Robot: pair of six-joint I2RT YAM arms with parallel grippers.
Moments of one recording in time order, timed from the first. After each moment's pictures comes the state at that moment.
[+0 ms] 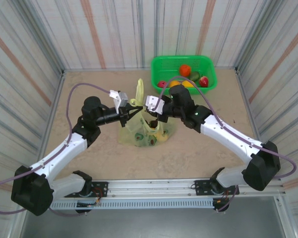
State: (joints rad) left arm -0.47 1.11 0.75 0.30 0.76 -0.10; right arm 0.72 1.34 1.13 -0.26 -0.29 -0.67
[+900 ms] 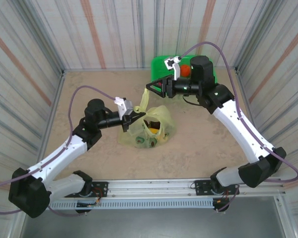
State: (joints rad) left arm -0.53 1.07 0.75 0.20 0.73 0.14; right arm 0.54 1.40 1.56 -0.50 -0.70 0.41
